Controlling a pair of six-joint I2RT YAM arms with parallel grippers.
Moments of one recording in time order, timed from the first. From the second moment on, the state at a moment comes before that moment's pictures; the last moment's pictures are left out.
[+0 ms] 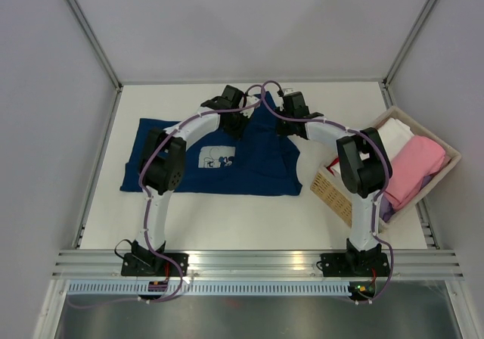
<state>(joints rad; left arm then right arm) -0.49 2.19 1.76 -0.57 0.15 0.18 0.38 2.06 1.42 -0.14 -0.03 0.25</state>
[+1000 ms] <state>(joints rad) -0.49 2.21 1.73 -0.57 0.03 0.17 0.56 1.84 1.23 -0.24 0.15 0.29</state>
